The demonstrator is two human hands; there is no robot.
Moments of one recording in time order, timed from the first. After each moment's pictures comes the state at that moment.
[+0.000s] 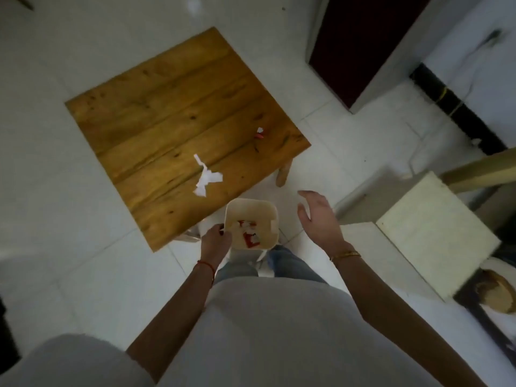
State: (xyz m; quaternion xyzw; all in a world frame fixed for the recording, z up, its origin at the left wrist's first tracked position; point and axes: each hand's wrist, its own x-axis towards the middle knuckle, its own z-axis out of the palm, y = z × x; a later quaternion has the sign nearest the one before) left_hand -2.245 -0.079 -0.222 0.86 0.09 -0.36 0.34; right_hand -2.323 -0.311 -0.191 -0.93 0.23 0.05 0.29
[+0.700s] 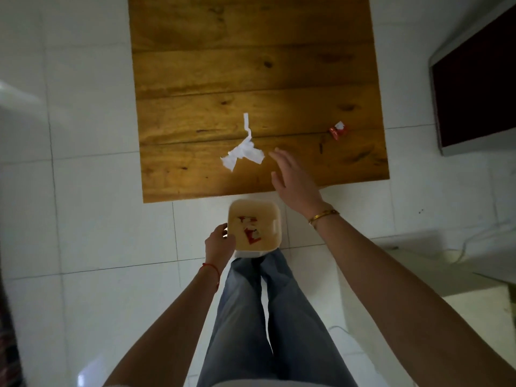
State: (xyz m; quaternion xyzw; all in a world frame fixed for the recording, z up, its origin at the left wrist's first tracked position) left_hand -2.243 -0.093 -0.370 0.76 0.38 -0.30 0.44; right_hand -2.110 -0.268 -0.334 -0.94 -0.11 0.18 0.28
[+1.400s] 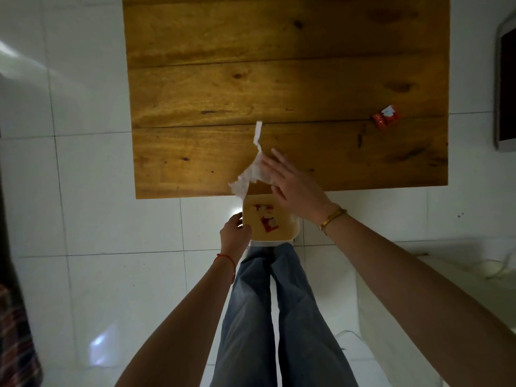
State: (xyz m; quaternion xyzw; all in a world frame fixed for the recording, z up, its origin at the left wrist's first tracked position) left_hand -2.212 -0.101 -0.465 0.73 0.42 -0.30 0.45; right_hand -2.099 -0.254 -0.445 -0.91 -0.33 0.22 0.16
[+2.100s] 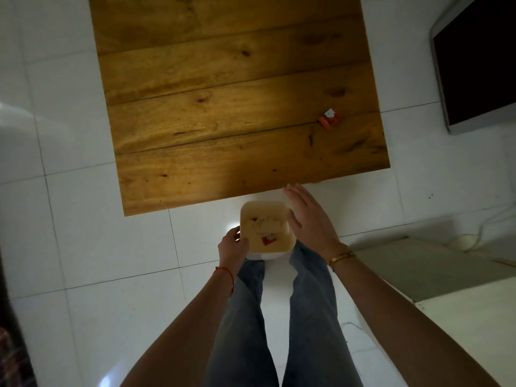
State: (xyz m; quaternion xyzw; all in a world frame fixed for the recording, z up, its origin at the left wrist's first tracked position) left_hand -2.235 -0.146 -0.411 0.74 0.38 -0.32 0.45; right_hand -2.187 -0.338 -0.395 -0.93 -0.09 0.22 0.28
